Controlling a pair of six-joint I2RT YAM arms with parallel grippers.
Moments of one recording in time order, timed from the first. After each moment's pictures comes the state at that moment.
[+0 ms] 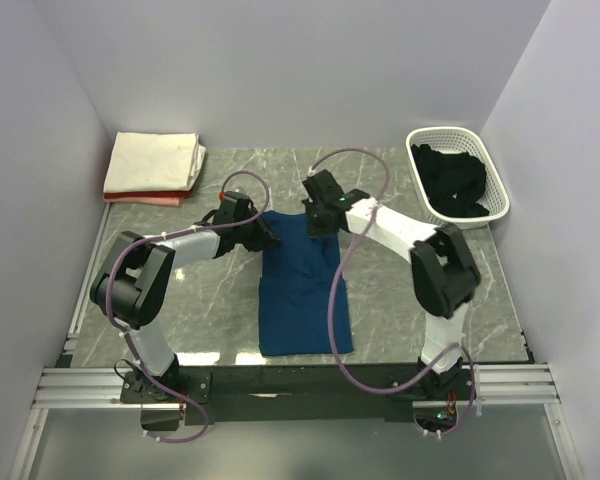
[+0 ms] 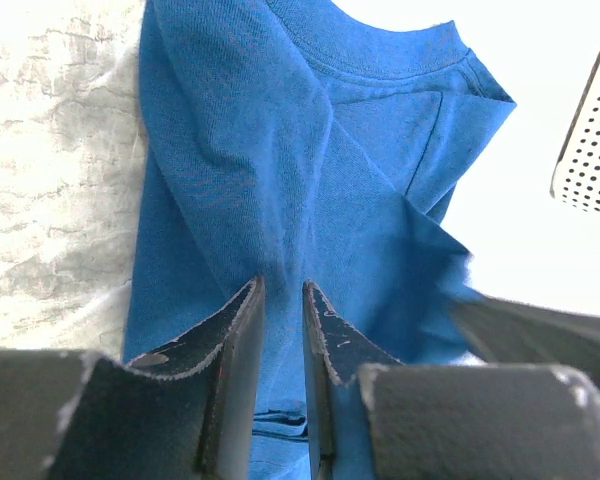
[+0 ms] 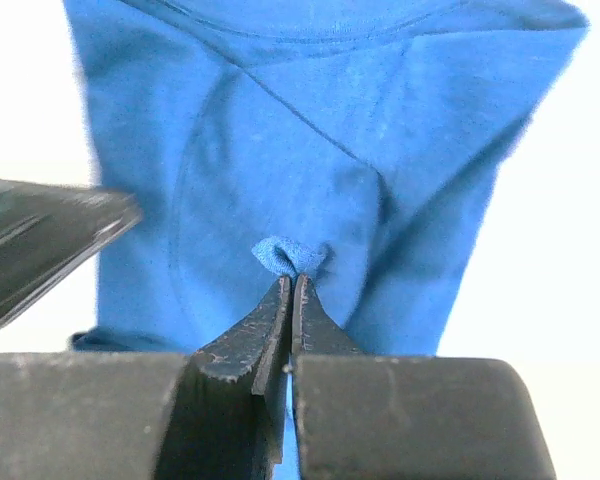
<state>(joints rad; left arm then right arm) -0.43 1.76 0.97 0.04 0.19 -0.98 0.61 1.93 1.46 -0.53 0.08 0.42</state>
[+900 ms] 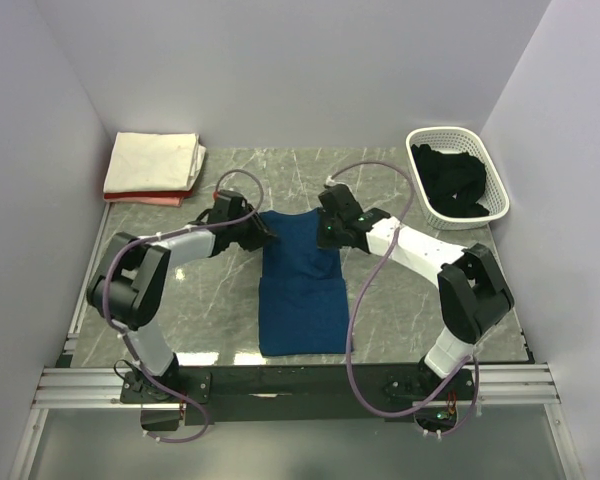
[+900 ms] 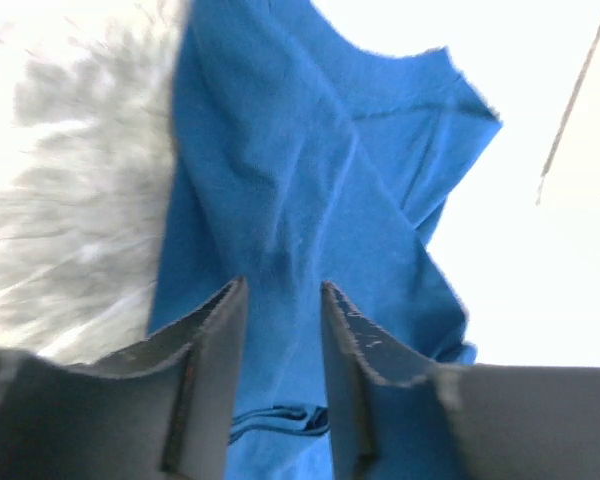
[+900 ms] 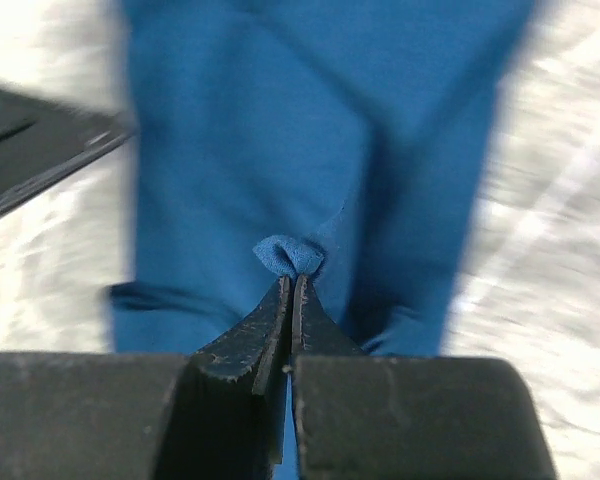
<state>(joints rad) -0.40 1.76 0.97 0.04 0.21 -0.98 0.62 1.66 1.17 -0.40 0.09 0.55</state>
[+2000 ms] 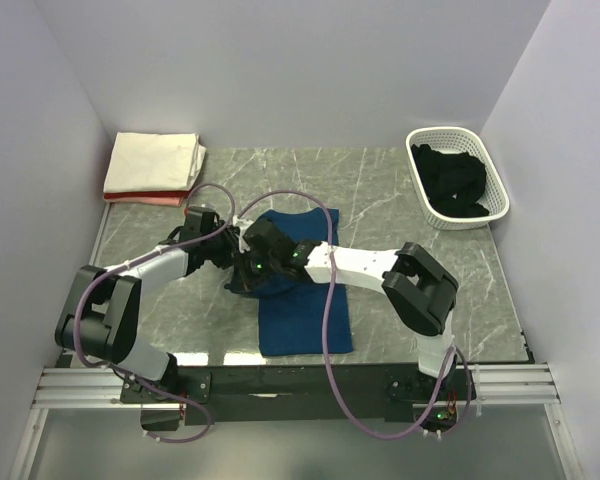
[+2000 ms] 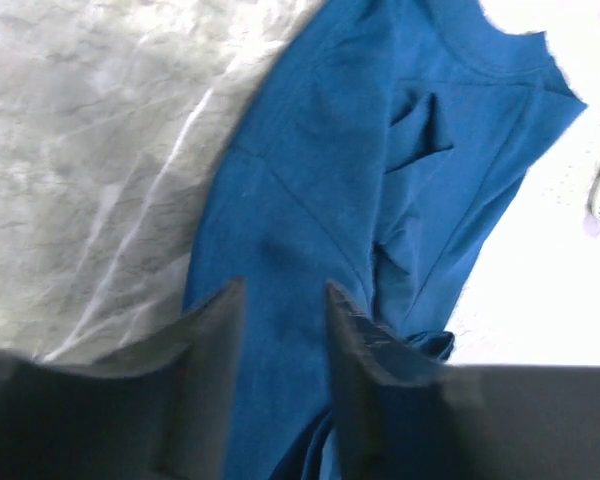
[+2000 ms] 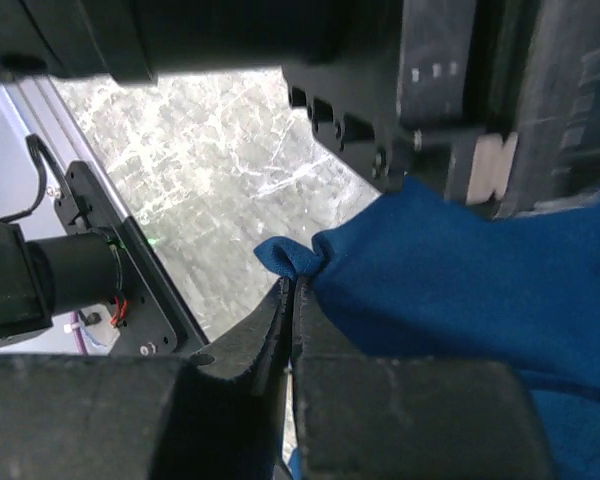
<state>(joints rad) -0.28 1.49 0.74 -0.05 0.20 -0.92 1.00 1.91 1.32 -0.11 -0.28 0.54</state>
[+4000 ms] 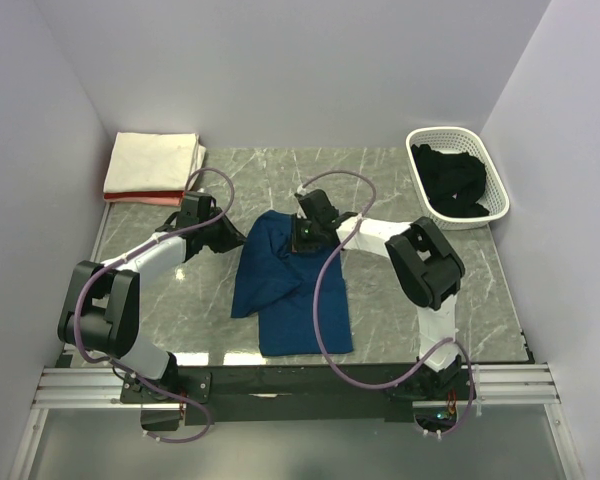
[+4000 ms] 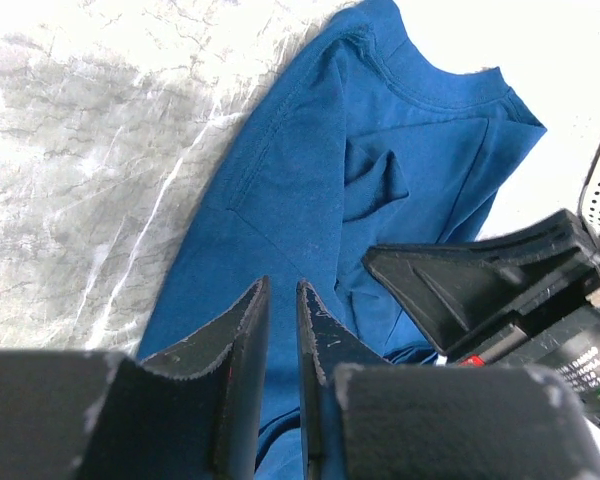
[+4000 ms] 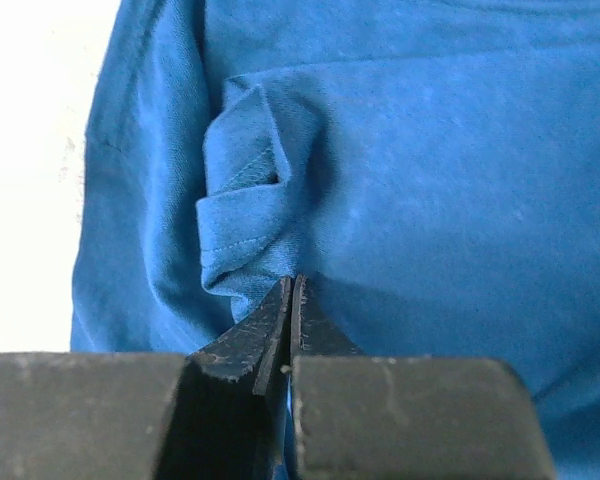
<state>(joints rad) -0.25 1.53 0.87 -0.13 0.21 -0.83 0.63 2.01 1.29 -0.12 -0.19 0.52</state>
